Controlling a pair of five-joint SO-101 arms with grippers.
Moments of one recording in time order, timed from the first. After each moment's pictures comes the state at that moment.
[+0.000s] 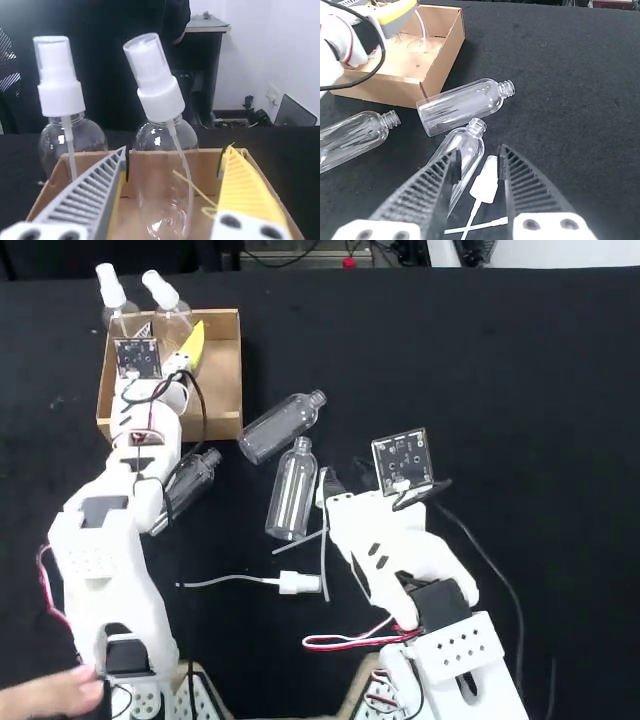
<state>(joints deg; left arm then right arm) -9.7 31.3 21.1 -46.1 -3.2 -19.6 -74.2 75.7 38.5 -3.5</state>
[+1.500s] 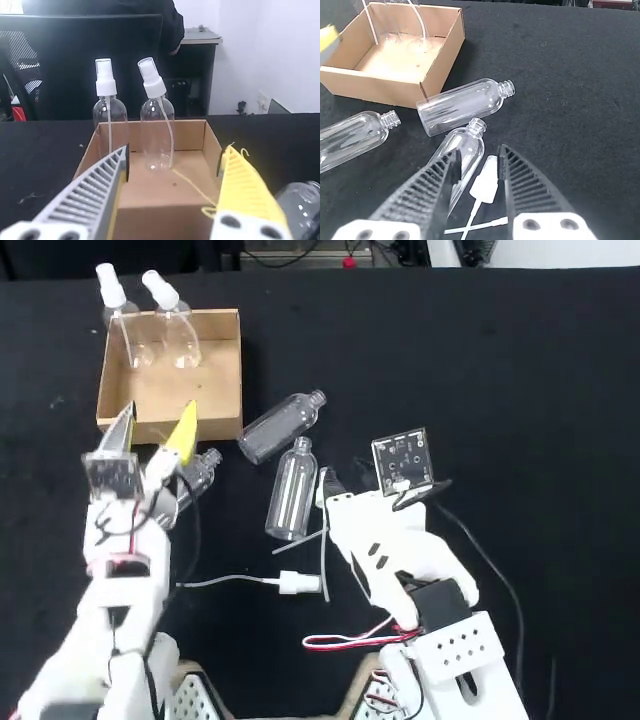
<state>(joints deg) -9.5 -37.8 88.5 -46.1 -3.2 -19.6 -74.2 75.7 38.5 -3.5</state>
